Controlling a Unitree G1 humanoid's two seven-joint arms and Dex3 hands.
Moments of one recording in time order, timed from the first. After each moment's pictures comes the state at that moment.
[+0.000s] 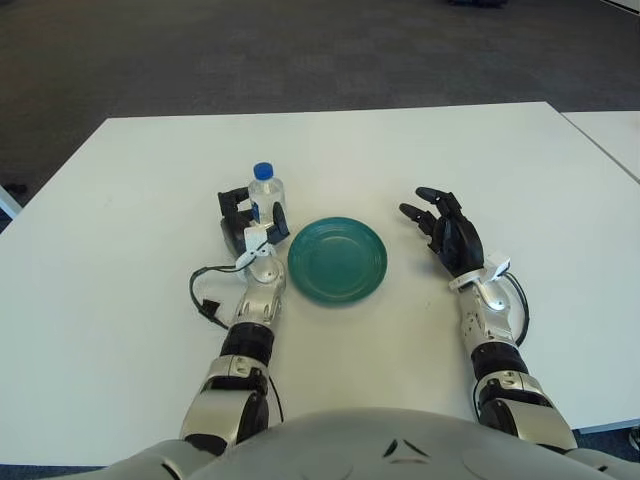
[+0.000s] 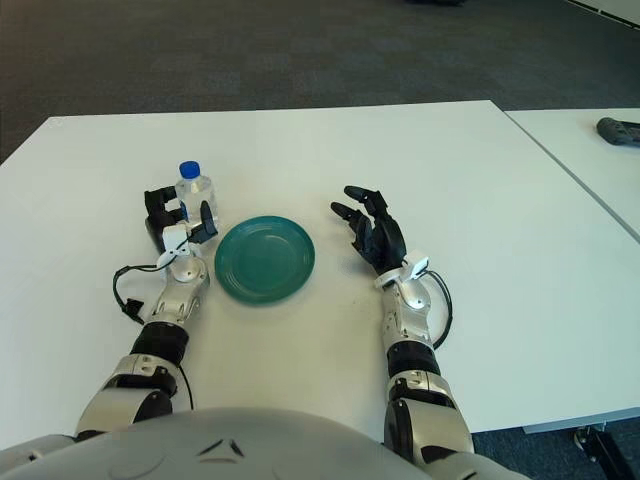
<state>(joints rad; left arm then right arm) -0.22 -0.12 0.03 0.43 0.21 -0.15 0.71 -0.21 -0.01 -0.23 0.69 0.22 -0.56 0.51</state>
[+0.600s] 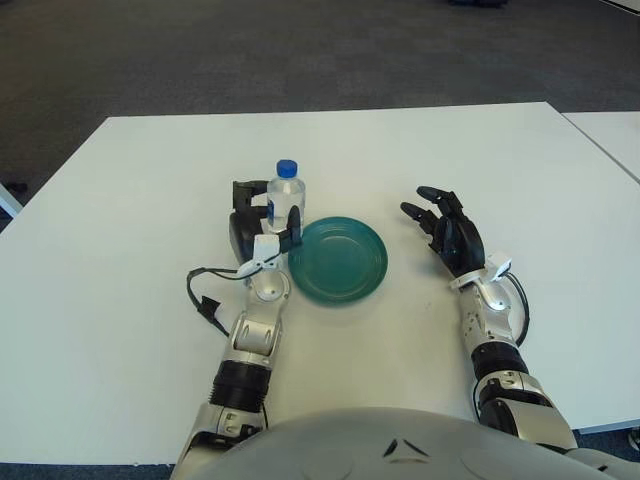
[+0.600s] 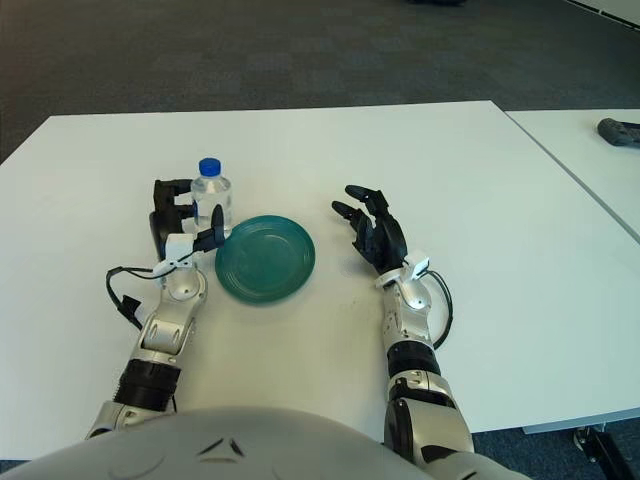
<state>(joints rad) -0.03 -0.11 -0.15 0.01 0.28 0.03 0.61 -0.21 -0.01 -0.23 0.70 0.22 -0.59 0.51</state>
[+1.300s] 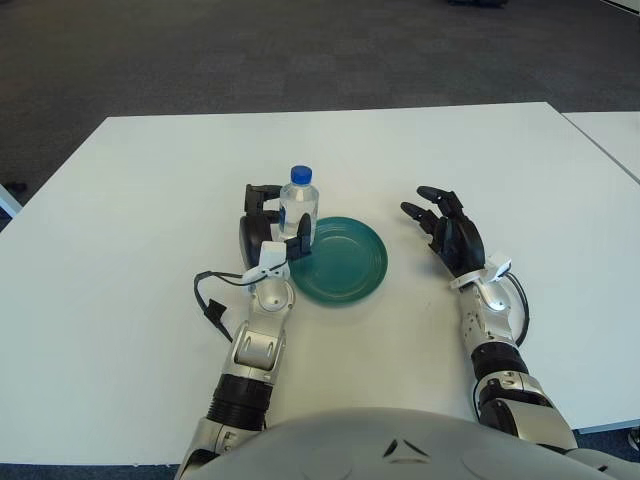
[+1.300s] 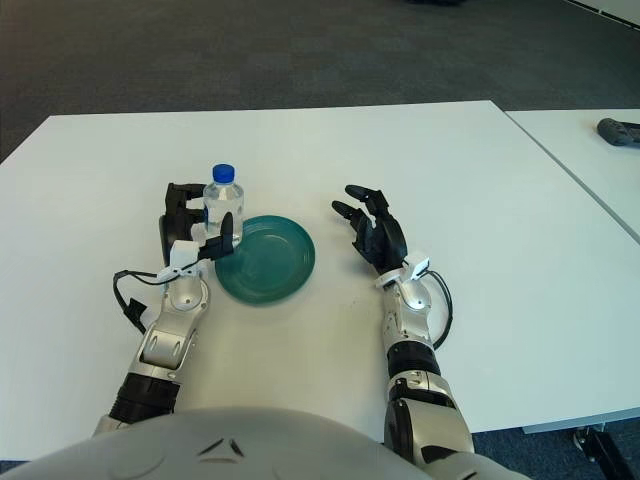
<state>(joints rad) 0.03 -0.11 -0.21 -0.07 0.28 0.06 0.56 -0.21 -0.01 -0.23 0.70 0.22 -0.59 0.51</state>
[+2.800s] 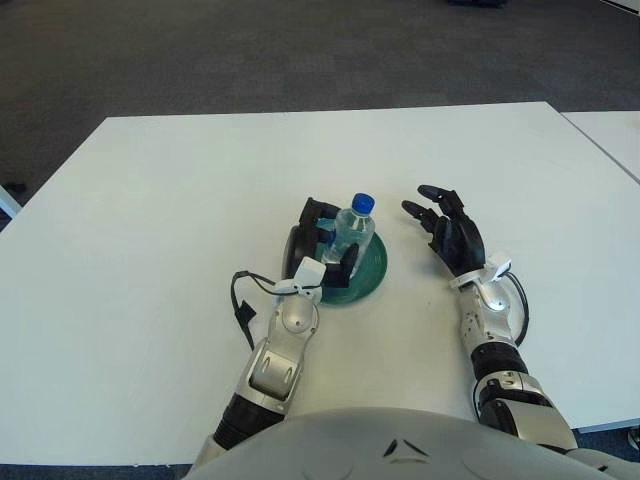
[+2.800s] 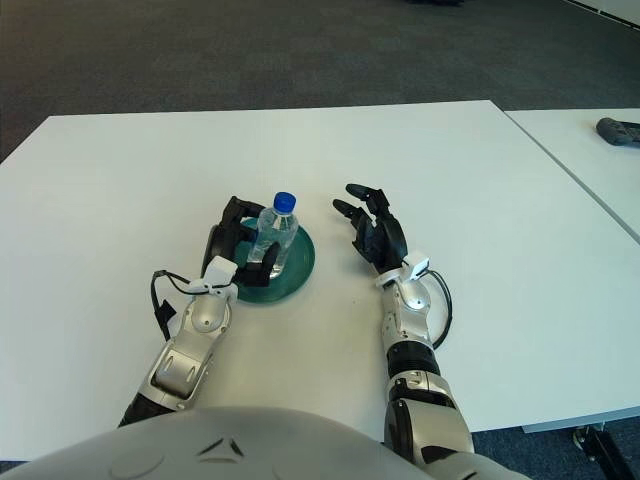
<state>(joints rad) 0.10 -0.09 -0.42 -0.15 0.32 0.15 0.30 -0.20 -0.01 -0.21 0.70 0.22 -0.61 0.49</state>
